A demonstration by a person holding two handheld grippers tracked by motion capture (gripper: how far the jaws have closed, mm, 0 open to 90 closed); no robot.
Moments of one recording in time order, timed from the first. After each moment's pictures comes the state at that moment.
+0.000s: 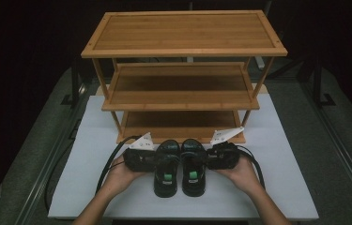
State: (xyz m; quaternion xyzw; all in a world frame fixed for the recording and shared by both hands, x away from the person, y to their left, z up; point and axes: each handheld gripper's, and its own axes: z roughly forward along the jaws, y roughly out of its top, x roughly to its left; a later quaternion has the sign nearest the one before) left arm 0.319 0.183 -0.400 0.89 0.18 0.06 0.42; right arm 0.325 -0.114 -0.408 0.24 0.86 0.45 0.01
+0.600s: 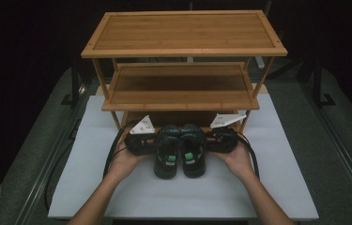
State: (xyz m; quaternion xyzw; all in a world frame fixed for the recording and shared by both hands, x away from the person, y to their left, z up) left arm 0.356 0.179 -0.376 0.86 0.20 0.12 0.45; right arm 0.357 -0.112 -0.387 0.26 0.83 0.49 0.08
